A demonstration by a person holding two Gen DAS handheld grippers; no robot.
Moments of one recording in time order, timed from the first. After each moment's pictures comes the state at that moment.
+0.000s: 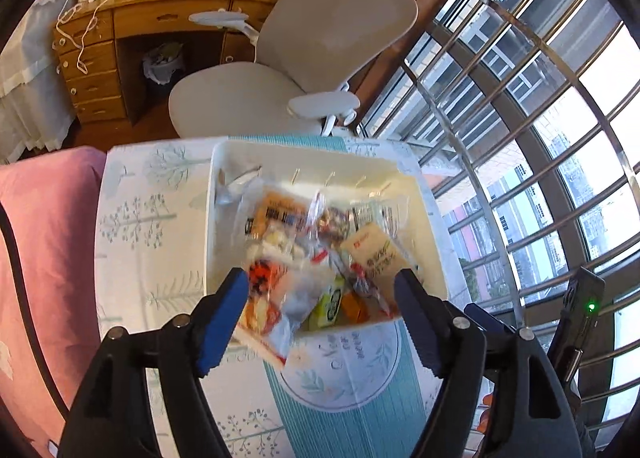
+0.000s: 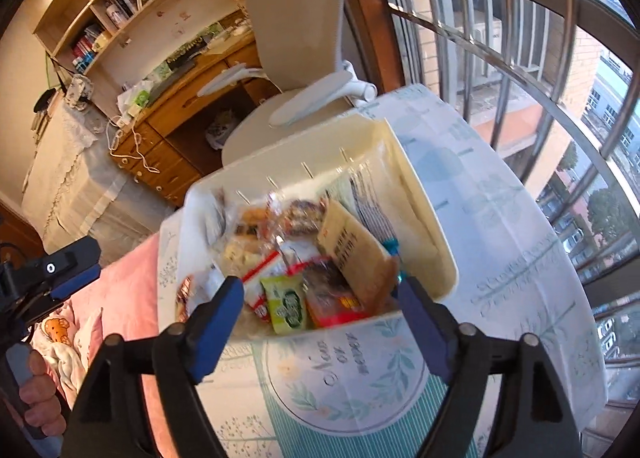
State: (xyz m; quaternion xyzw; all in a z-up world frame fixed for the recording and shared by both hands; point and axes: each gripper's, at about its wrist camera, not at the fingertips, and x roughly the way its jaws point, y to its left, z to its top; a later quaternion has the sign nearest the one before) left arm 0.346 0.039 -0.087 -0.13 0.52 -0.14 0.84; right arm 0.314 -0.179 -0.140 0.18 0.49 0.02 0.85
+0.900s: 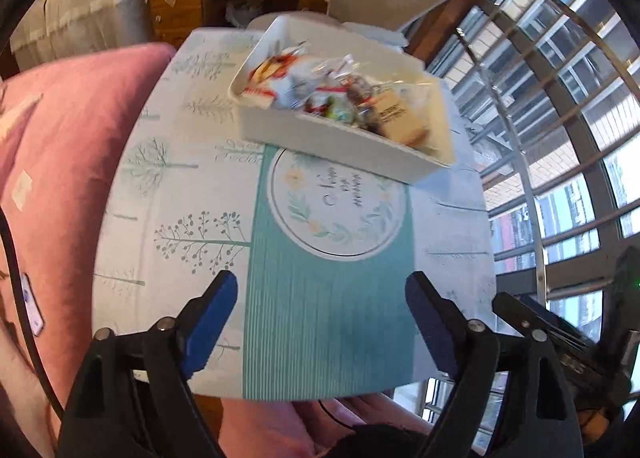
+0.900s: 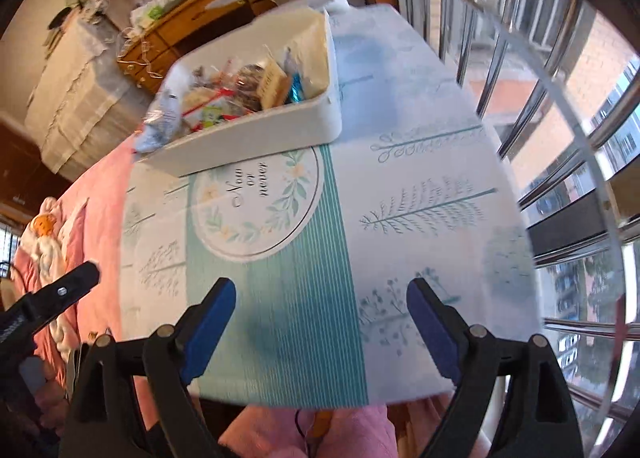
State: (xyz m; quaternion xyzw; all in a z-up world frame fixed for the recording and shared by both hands) left arm 0.132 -0.051 -0.109 -0.15 0.55 0.01 0.82; right arm 0.163 -0.278 -0.143 0.10 0.57 0.11 0.81
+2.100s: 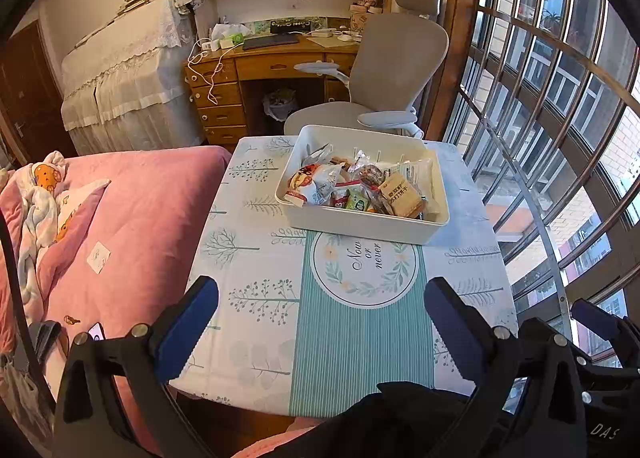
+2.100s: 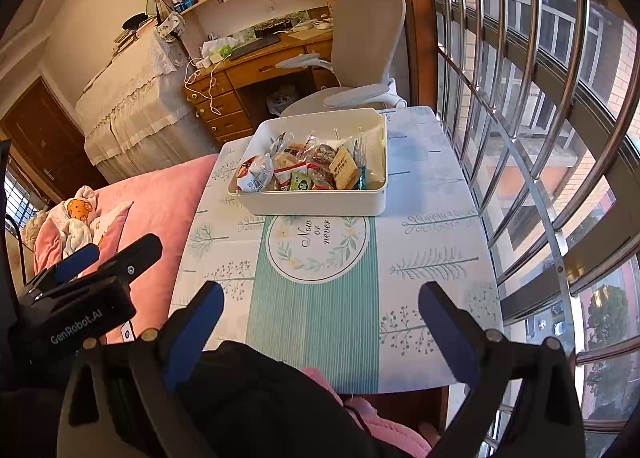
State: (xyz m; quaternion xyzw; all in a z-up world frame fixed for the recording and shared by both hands) left arm 0.079 -0.088 0.001 -0.05 0.44 0.10 0.89; right arm 0.098 -0.257 -0.025 0.05 0.47 0.15 0.87
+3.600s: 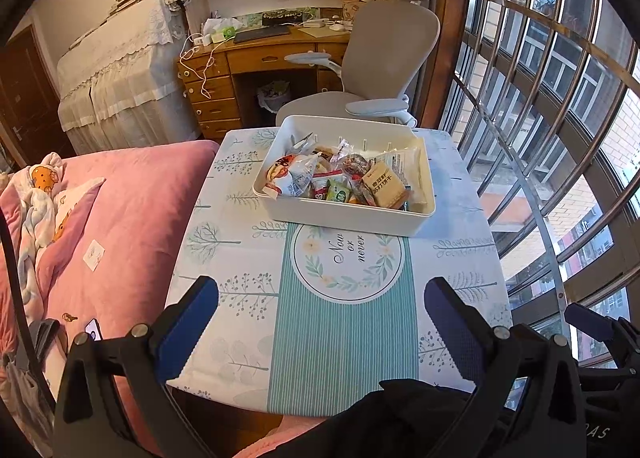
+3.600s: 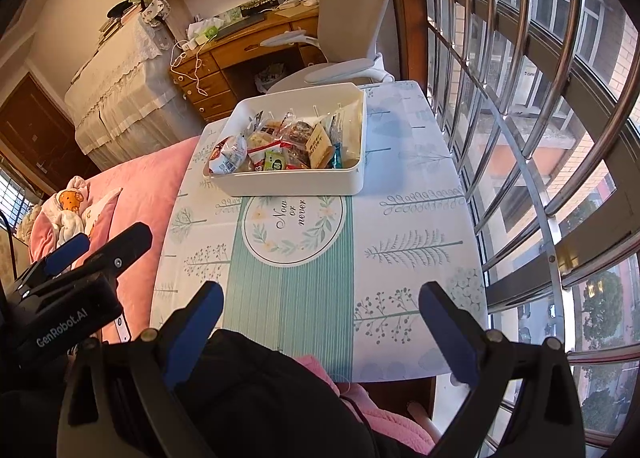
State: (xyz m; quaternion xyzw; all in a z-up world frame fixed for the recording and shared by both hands) left arm 0.092 -0.120 -0.014 -0.04 0.45 0.10 0.89; right arm 0.117 -0.289 -0.048 0.05 0.51 0.14 0.85
